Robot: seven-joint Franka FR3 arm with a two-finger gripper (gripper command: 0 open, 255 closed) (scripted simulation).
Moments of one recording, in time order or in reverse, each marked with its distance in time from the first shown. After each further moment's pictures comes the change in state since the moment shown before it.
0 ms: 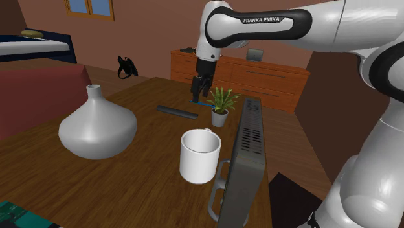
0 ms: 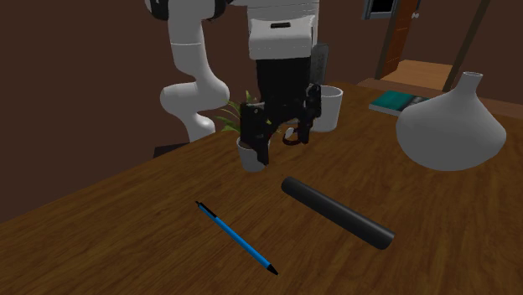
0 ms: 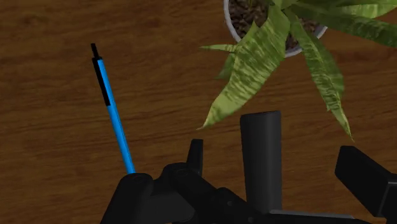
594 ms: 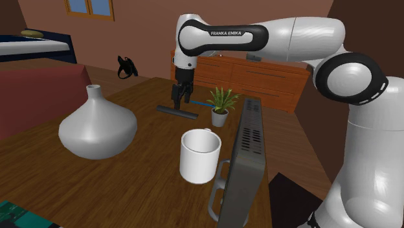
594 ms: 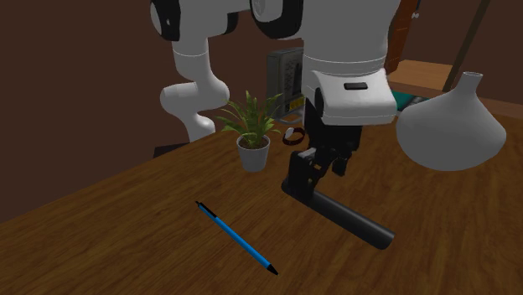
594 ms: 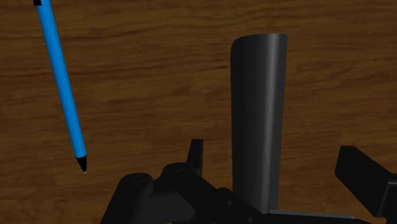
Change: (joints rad) arm 0.042 0.293 0.030 0.293 -0.023 -0.064 -0.013
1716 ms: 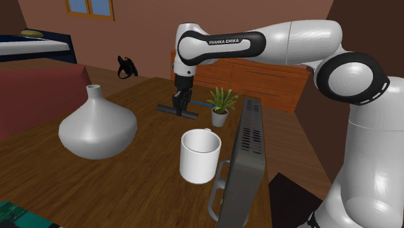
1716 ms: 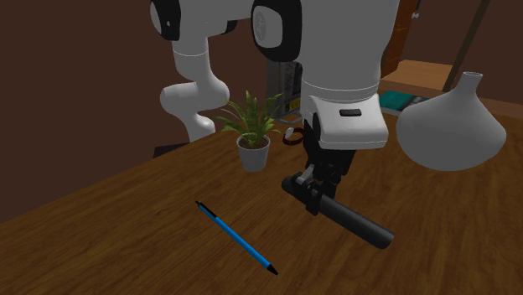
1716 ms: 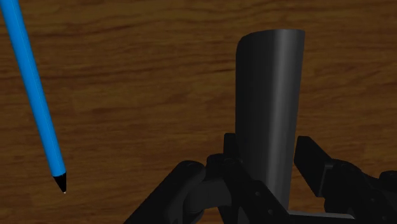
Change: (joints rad) arm 0.000 -0.006 0.000 -0.080 0.000 0.077 -0.002
